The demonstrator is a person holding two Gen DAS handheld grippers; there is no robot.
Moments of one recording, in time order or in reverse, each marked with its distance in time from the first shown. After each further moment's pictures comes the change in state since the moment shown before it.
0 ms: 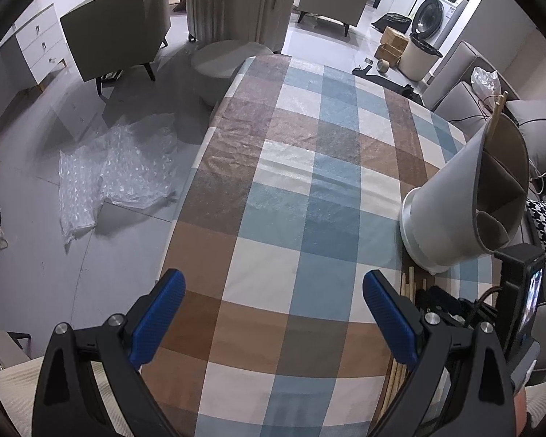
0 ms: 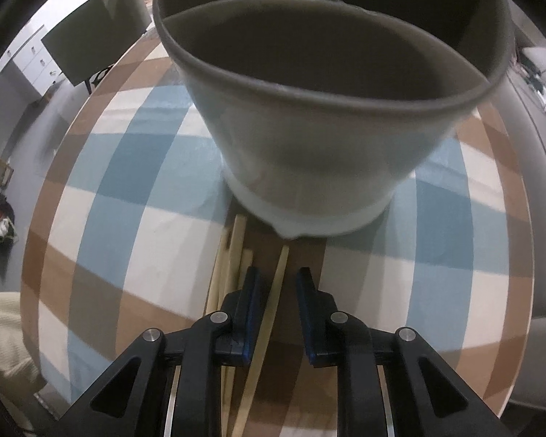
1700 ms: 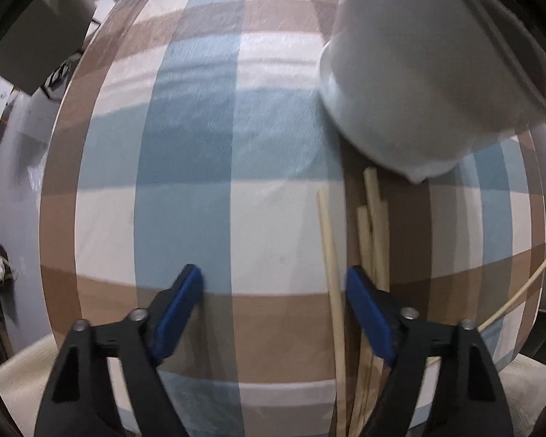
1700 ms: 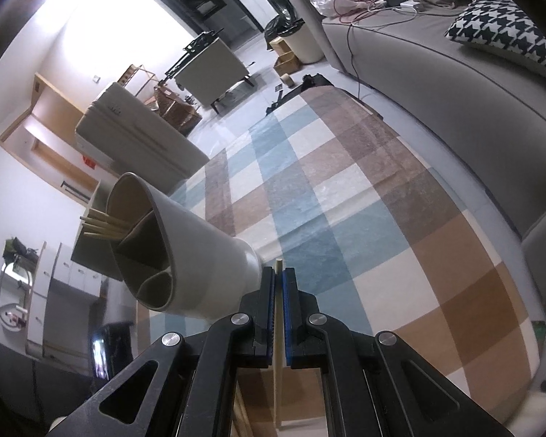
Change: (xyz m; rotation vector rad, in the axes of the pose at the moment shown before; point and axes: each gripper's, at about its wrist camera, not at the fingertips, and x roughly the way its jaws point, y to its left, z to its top) left arm 0.078 -0.108 -0.041 0.252 0.288 0.092; right arm -0.091 -0.173 -0.045 0.657 -0.359 0.306
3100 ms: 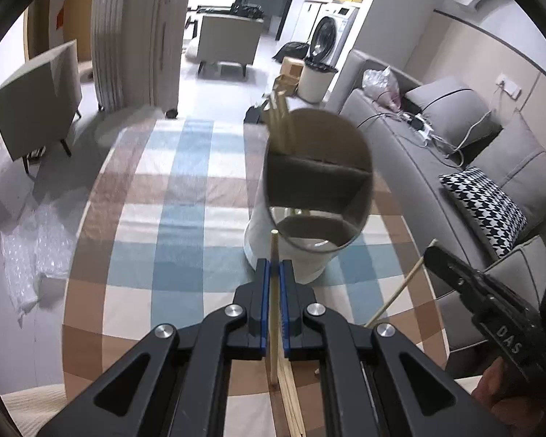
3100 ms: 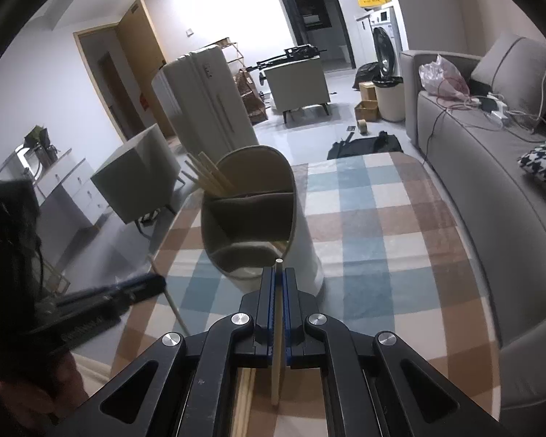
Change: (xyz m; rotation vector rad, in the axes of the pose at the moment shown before) left arm -0.115 0.018 -0.024 0.021 -0.525 -0.285; right arm -0.034 0.096 -0.037 -0.467 -0.099 0.033
